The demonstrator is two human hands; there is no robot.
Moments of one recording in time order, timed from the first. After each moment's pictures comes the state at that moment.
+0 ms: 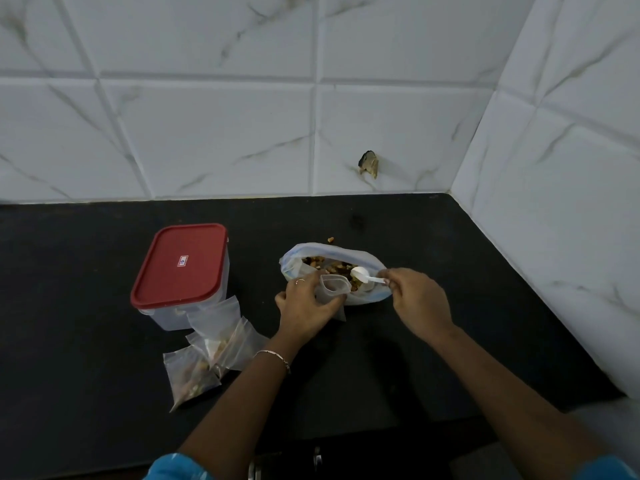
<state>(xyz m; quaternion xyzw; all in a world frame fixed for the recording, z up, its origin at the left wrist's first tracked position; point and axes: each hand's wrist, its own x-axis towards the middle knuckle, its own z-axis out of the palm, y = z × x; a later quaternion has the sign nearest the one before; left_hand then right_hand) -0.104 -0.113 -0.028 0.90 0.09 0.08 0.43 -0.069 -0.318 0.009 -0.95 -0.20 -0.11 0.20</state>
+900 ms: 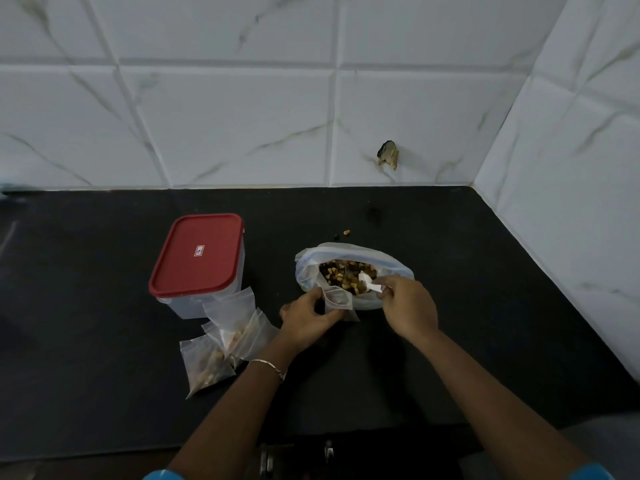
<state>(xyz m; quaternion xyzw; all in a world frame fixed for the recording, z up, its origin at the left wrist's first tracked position) -0.127 -0.090 -0.040 0.87 0.09 -0.07 0.49 -0.072 -0.279 -0.017 -0.96 -0.11 -0.02 0.25</state>
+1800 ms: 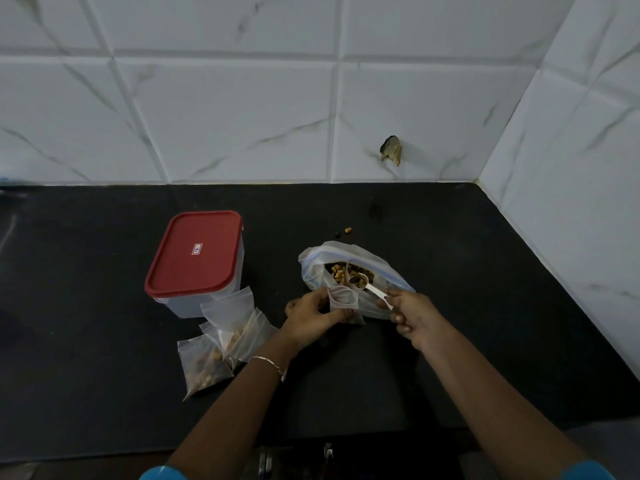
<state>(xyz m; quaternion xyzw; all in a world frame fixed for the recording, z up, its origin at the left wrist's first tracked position) -0.118 -0.088 -0.048 0.82 0.06 -0.11 0.56 -0.064 -0.281 -0.010 -0.69 0.24 0.27 0.63</state>
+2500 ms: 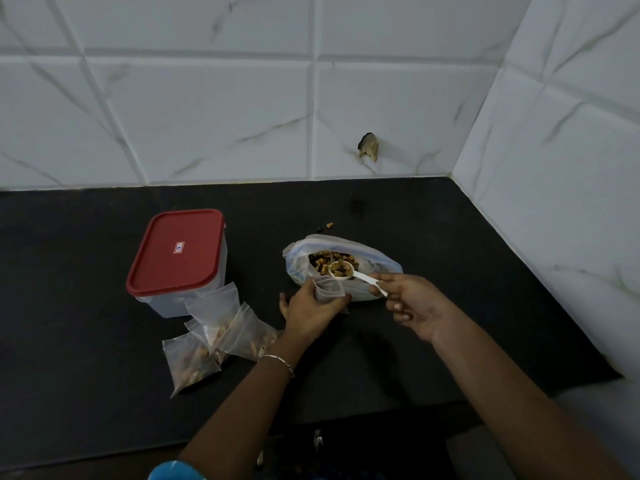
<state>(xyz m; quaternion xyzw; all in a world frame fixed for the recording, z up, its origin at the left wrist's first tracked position) -0.119 -0.125 -0.045 0.85 0.15 0.01 0.51 -0.095 -0.303 0.038 -0.68 0.14 0.28 0.66</state>
